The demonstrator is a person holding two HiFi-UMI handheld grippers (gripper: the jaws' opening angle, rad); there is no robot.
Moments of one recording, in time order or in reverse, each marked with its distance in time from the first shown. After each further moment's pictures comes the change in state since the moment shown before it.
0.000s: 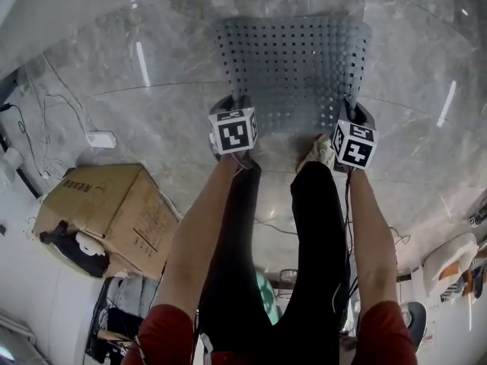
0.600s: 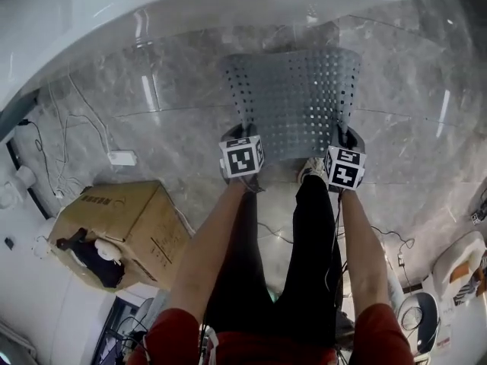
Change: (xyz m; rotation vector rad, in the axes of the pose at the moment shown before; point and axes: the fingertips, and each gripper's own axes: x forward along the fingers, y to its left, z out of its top) left arm -0.120 -0.036 0.020 0.009 -0.031 -0.052; right arm -0.123 0.005 0.030 -0.001 -0.061 -0.051
